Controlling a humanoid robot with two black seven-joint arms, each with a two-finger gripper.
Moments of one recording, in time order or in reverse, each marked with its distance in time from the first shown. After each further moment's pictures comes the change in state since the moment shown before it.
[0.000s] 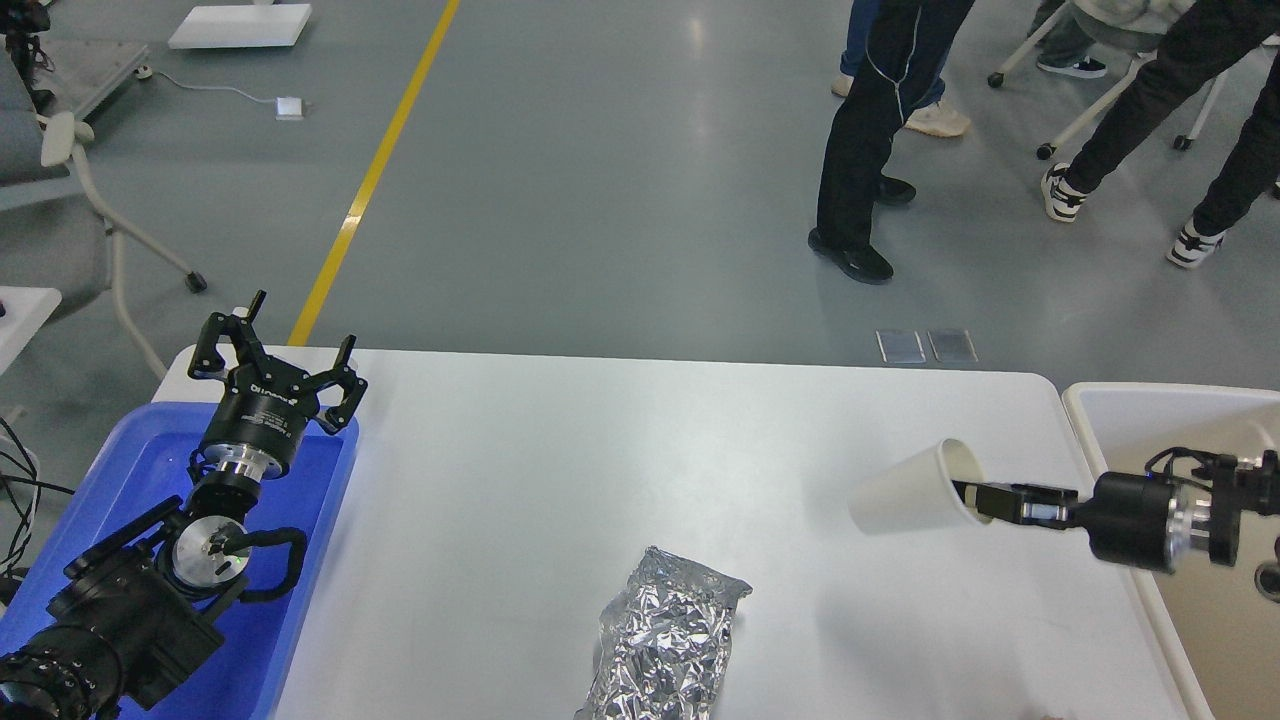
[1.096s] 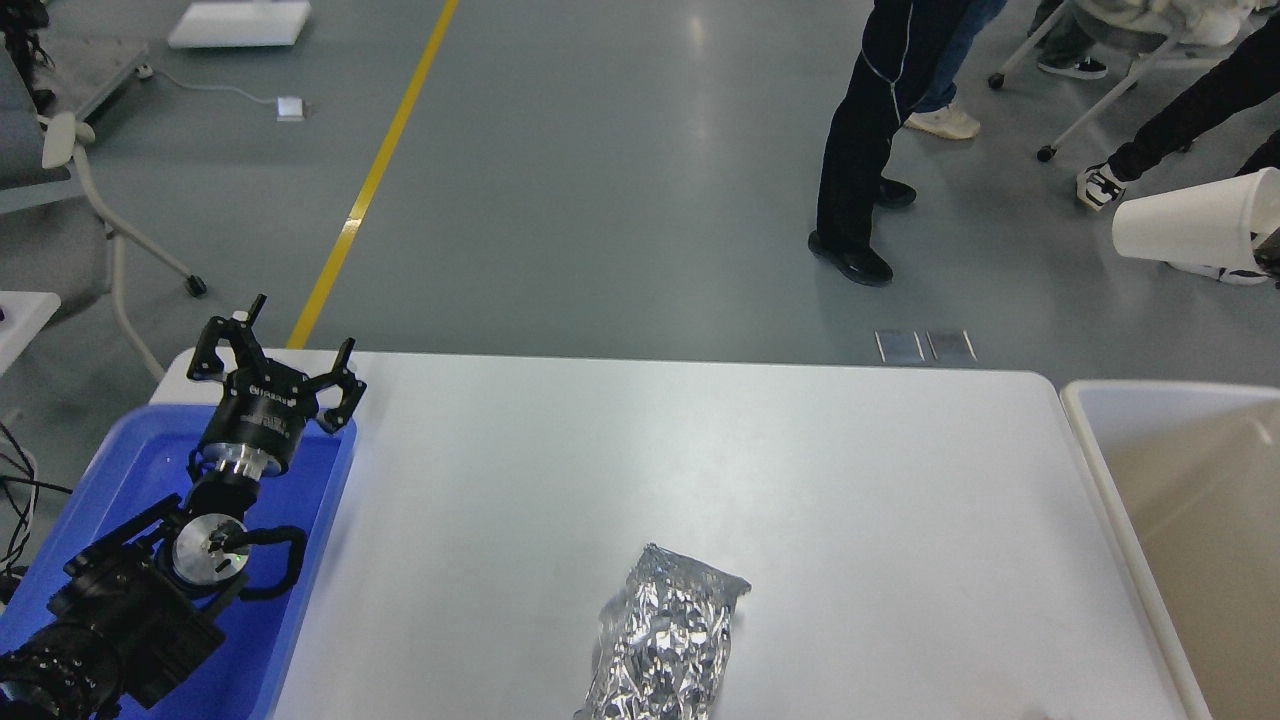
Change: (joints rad) left arm 0.000 0.000 0.000 0.000 0.000 0.000 0.000; right arm 0.230 0.056 -0.070 -0.778 0.499 0.314 0.012
